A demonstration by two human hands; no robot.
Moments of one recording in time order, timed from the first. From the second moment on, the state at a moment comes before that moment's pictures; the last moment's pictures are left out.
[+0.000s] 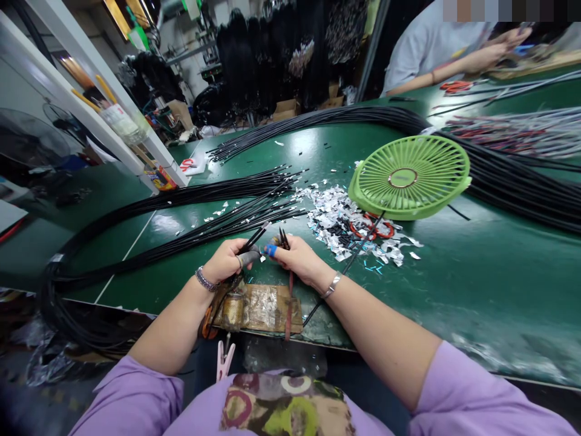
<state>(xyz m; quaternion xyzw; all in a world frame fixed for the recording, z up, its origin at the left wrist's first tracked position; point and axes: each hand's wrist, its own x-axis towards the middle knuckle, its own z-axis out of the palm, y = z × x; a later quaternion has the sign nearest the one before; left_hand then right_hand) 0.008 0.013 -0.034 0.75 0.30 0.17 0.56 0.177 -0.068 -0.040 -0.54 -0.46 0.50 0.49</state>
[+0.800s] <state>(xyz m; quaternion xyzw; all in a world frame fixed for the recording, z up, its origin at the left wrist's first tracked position) 0.006 0.014 -0.036 0.76 0.29 0.18 0.56 0.186 -0.060 -0.054 -0.62 -0.54 0.33 0.45</state>
